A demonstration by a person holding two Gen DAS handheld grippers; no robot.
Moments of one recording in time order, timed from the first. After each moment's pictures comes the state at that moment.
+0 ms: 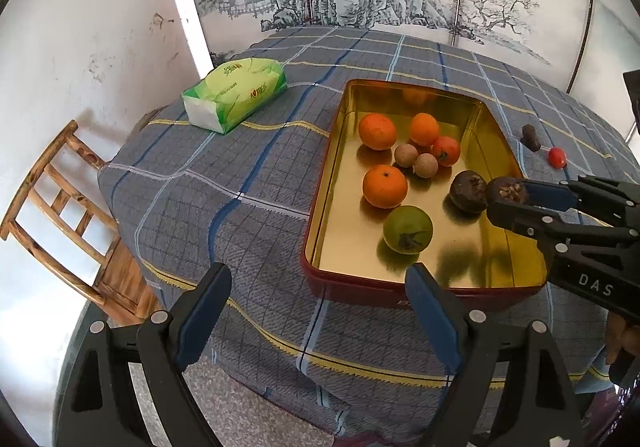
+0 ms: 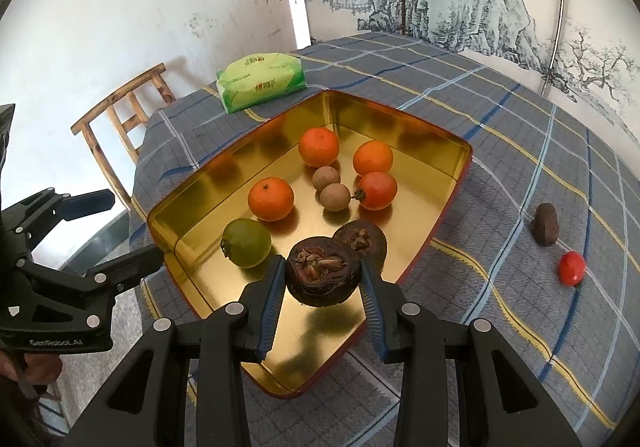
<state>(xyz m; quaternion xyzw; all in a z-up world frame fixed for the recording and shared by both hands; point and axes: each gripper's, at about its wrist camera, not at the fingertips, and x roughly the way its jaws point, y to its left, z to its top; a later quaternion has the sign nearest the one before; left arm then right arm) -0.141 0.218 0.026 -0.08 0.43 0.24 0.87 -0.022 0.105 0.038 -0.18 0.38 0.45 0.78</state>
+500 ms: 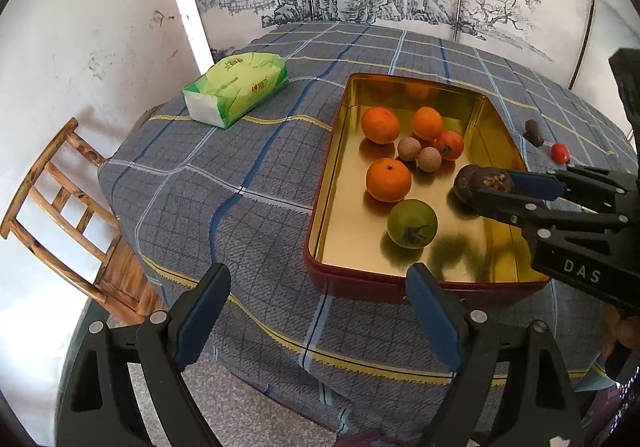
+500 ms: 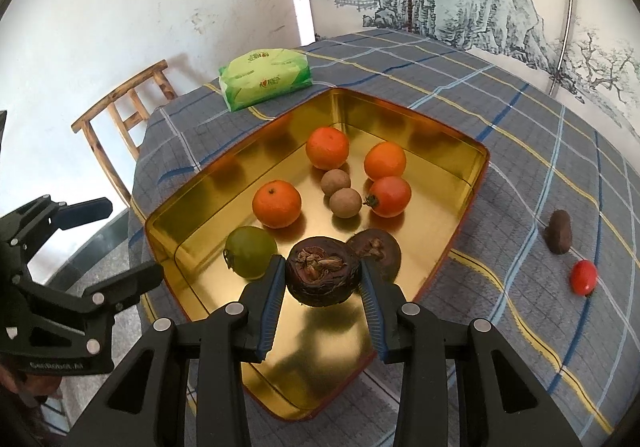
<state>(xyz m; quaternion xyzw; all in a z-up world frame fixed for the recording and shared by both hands) -0.143 0.219 0.022 -0.08 0.44 0.24 0.86 -0.018 0.121 0.033 -0.18 0.39 0.46 0.78</state>
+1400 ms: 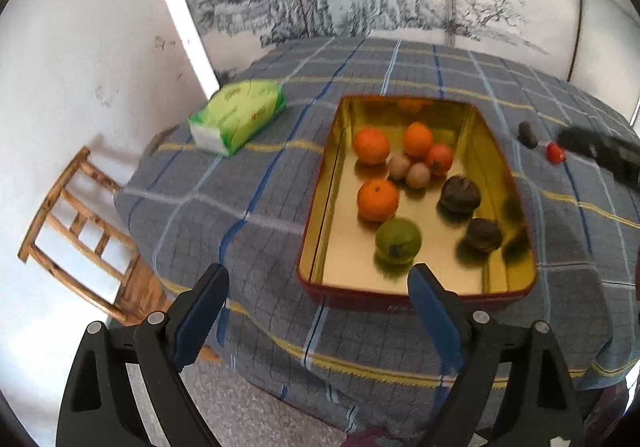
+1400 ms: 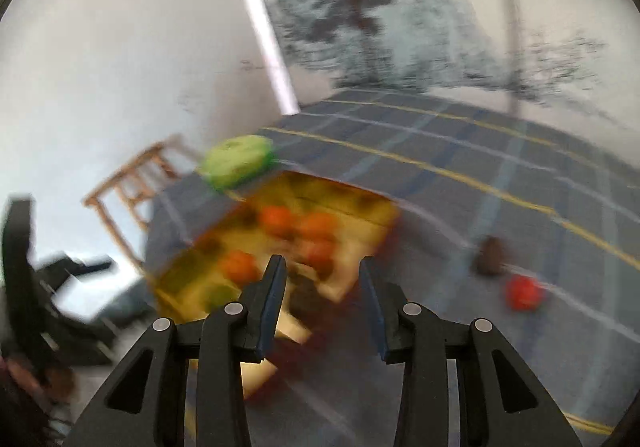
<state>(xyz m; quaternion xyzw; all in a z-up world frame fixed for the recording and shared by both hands) -0.137 0.196 0.048 -0.03 0.42 0.25 0.87 0.029 0.015 0.073 -0.08 0.32 0.44 0.83</state>
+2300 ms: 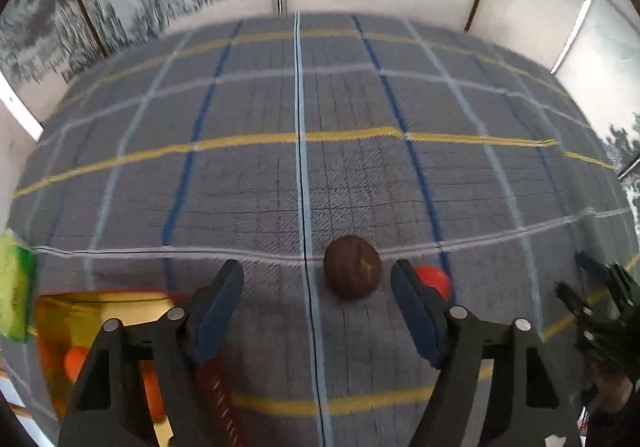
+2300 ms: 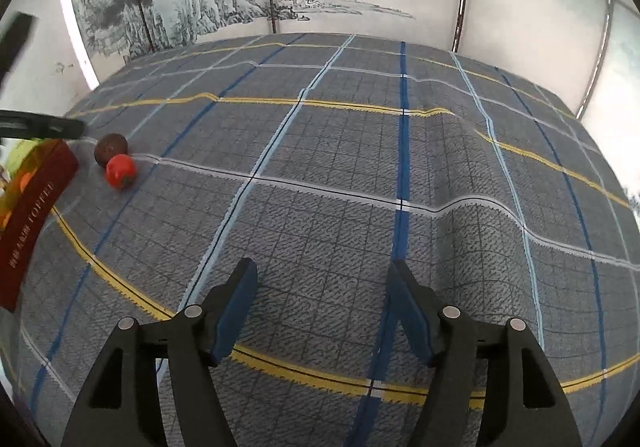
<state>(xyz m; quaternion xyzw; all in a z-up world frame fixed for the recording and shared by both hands) 0.179 0.087 0.009 -0.03 0.53 0.03 0.85 0.136 -0.212 -0.005 -0.07 0.42 0.18 0.89</state>
